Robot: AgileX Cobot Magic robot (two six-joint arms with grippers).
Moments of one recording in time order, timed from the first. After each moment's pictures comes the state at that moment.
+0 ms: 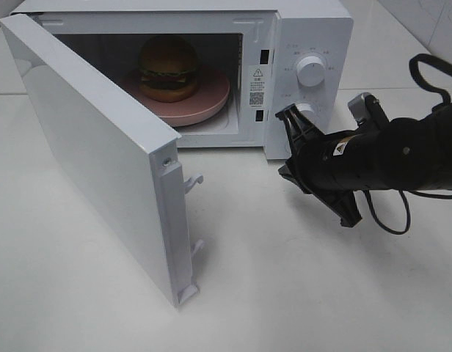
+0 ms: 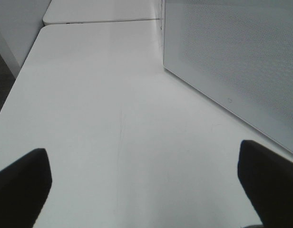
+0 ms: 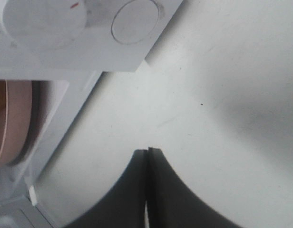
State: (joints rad) left arm 0.09 -0.01 -0.52 -0.13 1.08 0.15; right arm 0.49 1.75 -0.69 0.31 -0.29 0.98
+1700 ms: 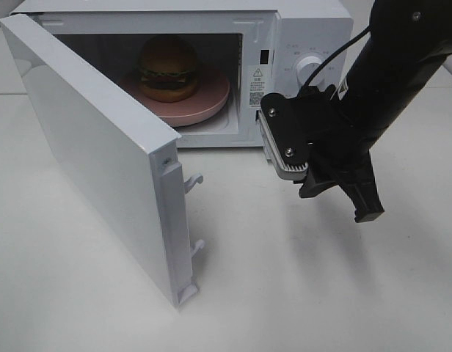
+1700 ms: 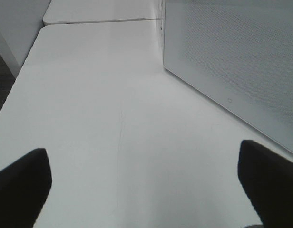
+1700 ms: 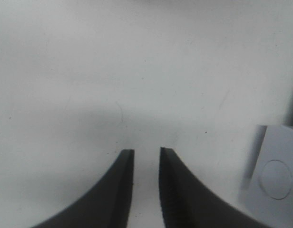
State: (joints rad) left arm 0.09 -0.01 -0.52 -0.13 1.08 0.15; right arm 0.51 1.66 -1.04 0.05 0.67 -1.32
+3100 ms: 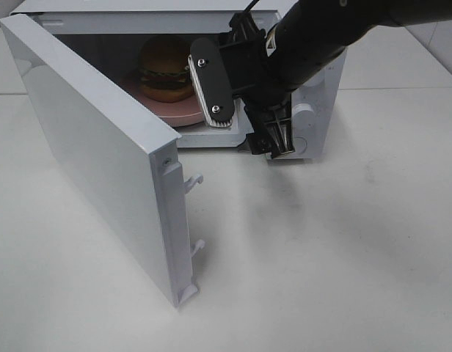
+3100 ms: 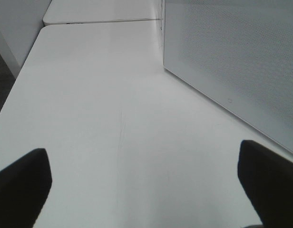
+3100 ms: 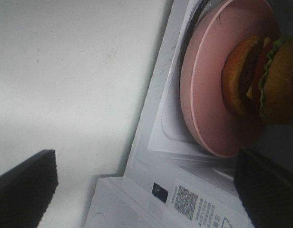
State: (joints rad) left arm 0.09 -0.01 -0.52 -0.13 1.08 0.15; right arm 0.62 1.79 -1.26 -0.13 0.38 -1.23
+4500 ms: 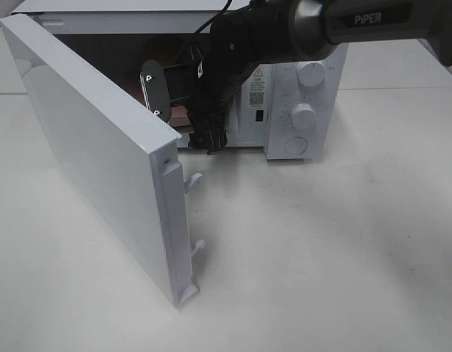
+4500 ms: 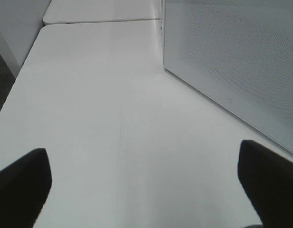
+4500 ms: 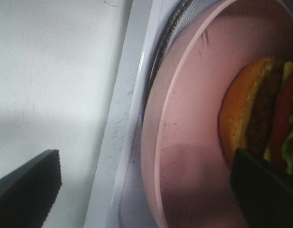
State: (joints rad) left arm 0.09 -0.01 -0.52 -0.13 1.08 0.15; right arm 0.62 2.26 -1.75 -0.10 0.40 -1.18
